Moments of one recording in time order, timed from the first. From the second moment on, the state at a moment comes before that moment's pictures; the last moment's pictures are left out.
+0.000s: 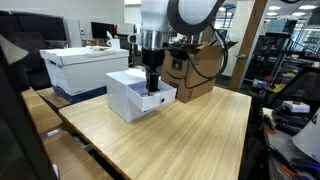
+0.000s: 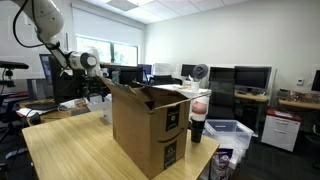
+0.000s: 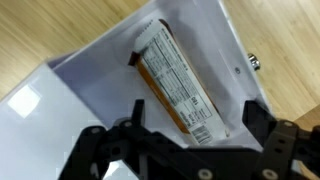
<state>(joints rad) 0.22 0.37 0.18 -1.98 -0.14 2.38 -0.24</state>
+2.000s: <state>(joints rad) 0.21 0.38 0.17 -1.98 -0.04 2.41 -0.13</state>
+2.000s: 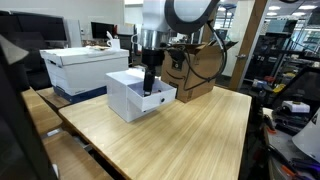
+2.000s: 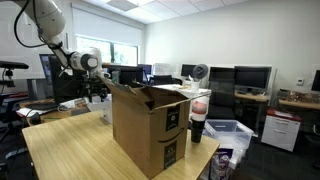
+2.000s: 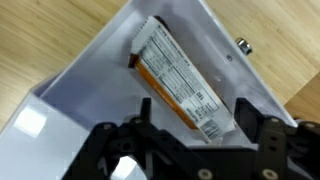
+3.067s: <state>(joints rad) 0.21 0.38 0.17 -2.00 -0.11 2.41 -0.28</state>
